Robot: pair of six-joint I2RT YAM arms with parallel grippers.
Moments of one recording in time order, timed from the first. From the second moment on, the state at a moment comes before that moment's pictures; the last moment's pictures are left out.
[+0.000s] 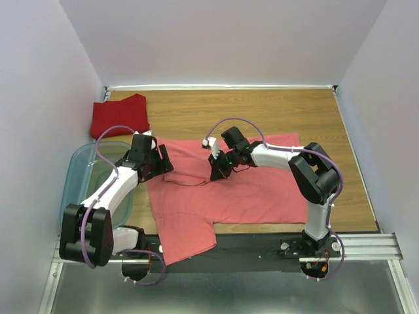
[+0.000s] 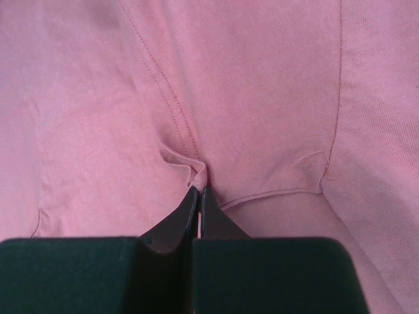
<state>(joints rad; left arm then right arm) -0.17 1.23 0.70 -0.37 0.10 -0.46 0.70 1.93 1.16 -0.18 -0.61 -0.20</state>
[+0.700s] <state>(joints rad) -0.25 1.27 0.66 -0.32 0.16 -0.52 0.70 1.93 1.17 -0.18 -0.62 -0.20</state>
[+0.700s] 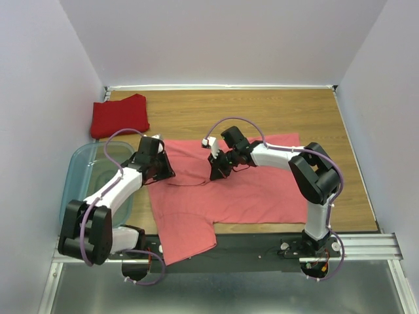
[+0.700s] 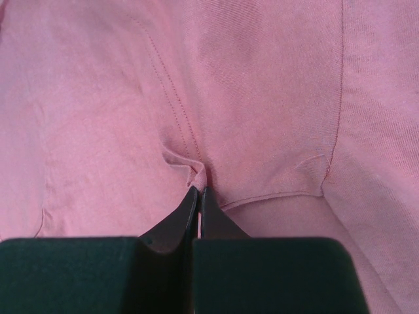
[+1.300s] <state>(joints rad) -0.25 1.16 0.63 -0.43 0.14 -0.57 0.70 1.83 1.16 -0.19 -0.63 -0.18</state>
